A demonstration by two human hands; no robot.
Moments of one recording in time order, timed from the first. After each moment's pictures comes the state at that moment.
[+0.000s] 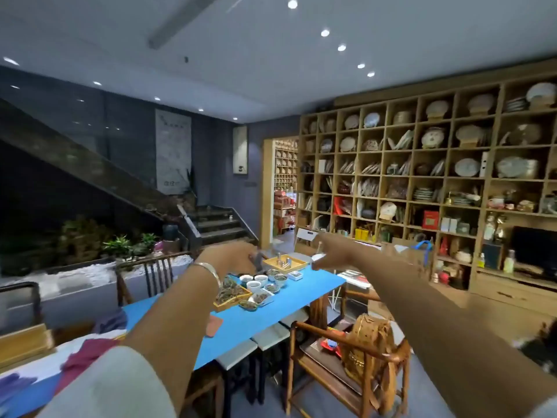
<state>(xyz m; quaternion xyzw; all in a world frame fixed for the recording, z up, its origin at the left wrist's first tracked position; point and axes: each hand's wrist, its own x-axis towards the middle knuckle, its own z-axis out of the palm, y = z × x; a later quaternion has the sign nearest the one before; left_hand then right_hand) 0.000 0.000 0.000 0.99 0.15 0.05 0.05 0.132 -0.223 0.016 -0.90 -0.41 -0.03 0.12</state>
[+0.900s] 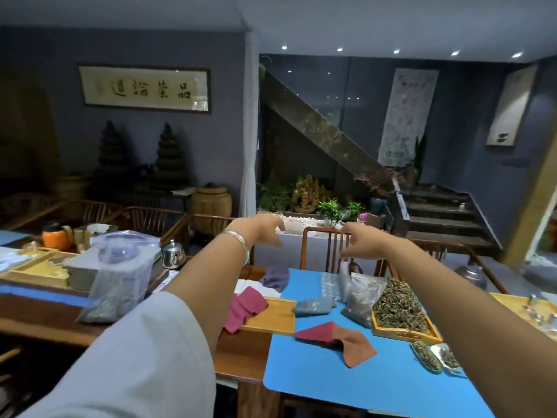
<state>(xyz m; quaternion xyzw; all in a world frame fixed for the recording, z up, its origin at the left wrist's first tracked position) 0.061 0.301 -0.050 0.84 0.54 0.08 0.09 0.316 0.256 -0.052 -0.67 -0.74 0.04 0.09</state>
